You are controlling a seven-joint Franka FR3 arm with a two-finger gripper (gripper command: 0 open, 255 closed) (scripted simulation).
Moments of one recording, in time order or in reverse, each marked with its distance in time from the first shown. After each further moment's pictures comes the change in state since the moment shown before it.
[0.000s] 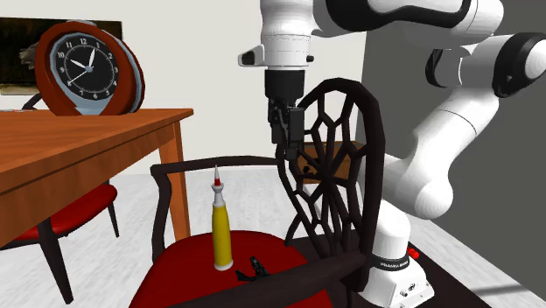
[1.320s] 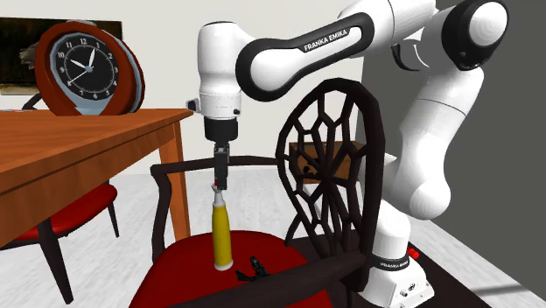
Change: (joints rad) arm -0.081 0.383 -0.135 0.011 -0.076 0.456 -0.038
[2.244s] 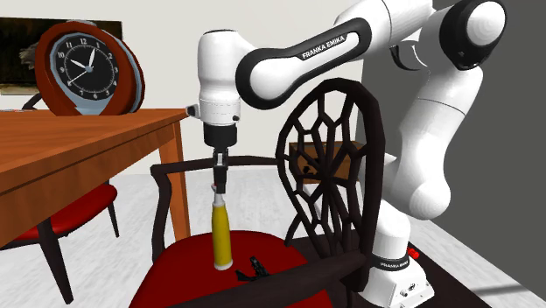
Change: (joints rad) arm -0.002 0.012 -0.003 -0.026 -0.002 0.052 0.005
